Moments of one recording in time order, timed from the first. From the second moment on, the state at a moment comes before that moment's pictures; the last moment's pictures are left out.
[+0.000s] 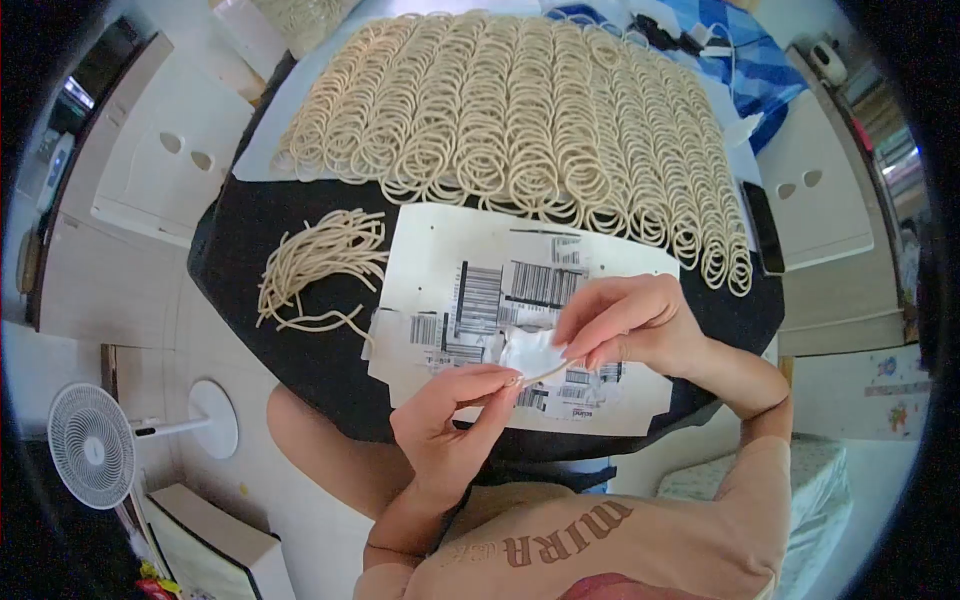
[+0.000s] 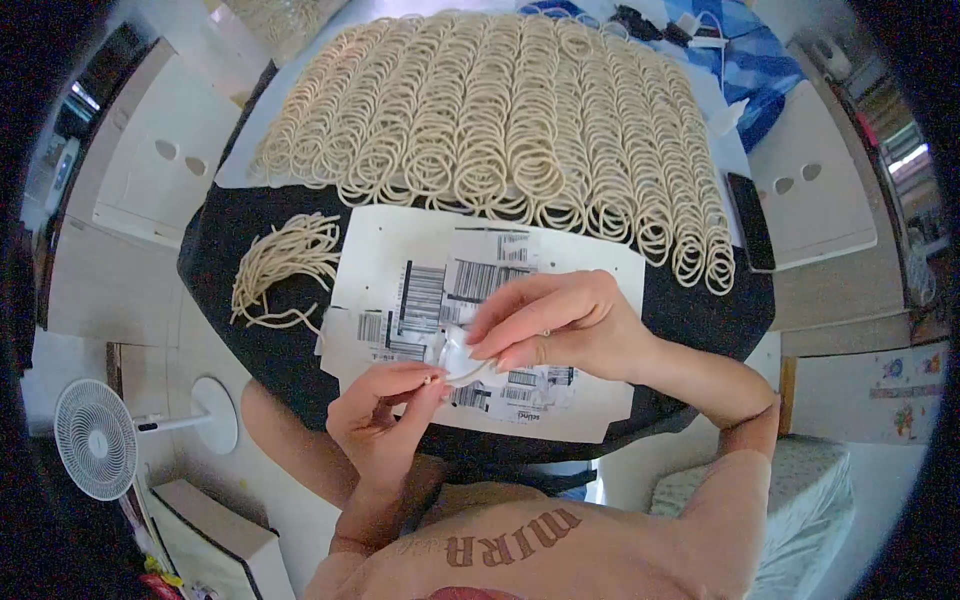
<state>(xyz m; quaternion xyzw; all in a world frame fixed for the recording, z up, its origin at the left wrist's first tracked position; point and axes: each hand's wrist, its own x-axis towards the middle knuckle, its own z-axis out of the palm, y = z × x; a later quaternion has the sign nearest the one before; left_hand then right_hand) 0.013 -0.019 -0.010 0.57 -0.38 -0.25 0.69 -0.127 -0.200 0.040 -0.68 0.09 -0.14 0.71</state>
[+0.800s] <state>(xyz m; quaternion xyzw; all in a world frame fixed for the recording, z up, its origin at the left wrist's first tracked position) 0.019 -0.024 -0.015 0.66 -0.48 -0.16 0.56 -0.128 -0.186 0.019 -0.90 0.12 -0.14 0.40</state>
